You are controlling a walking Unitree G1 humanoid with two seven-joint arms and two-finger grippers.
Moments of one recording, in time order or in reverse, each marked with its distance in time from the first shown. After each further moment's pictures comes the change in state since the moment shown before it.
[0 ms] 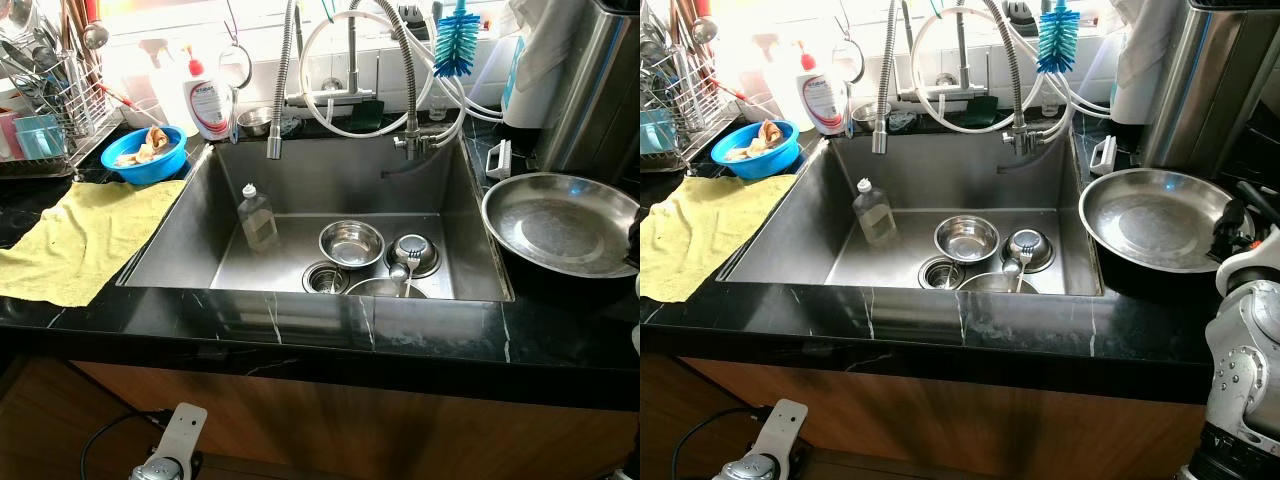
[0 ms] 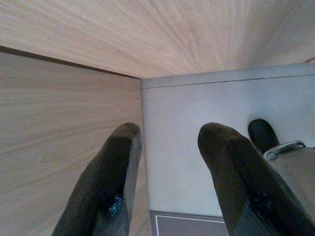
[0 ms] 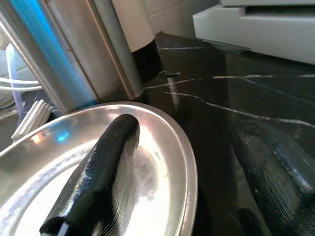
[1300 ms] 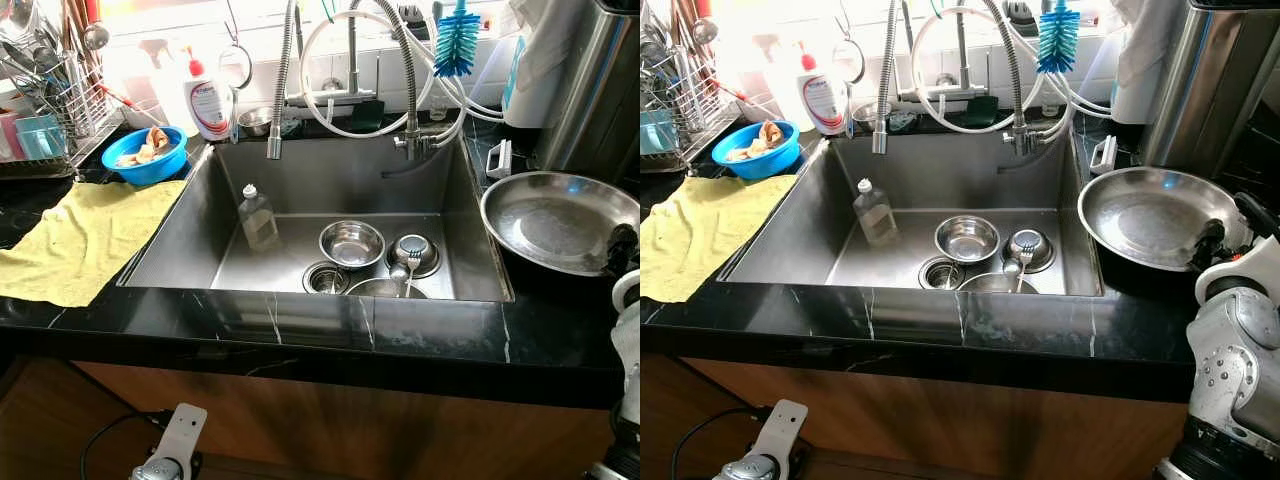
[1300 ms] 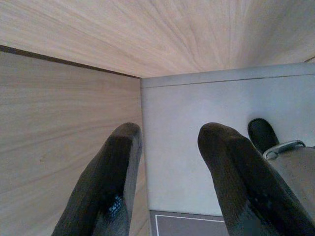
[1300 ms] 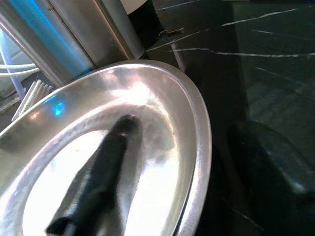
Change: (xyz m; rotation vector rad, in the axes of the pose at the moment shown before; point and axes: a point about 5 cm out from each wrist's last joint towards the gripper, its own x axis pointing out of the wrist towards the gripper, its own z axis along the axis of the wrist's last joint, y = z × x) left arm 0.000 0.000 -0.001 0.000 0.002 -0.001; right arm 0.005 0.010 -0.021 0.123 0.112 0.008
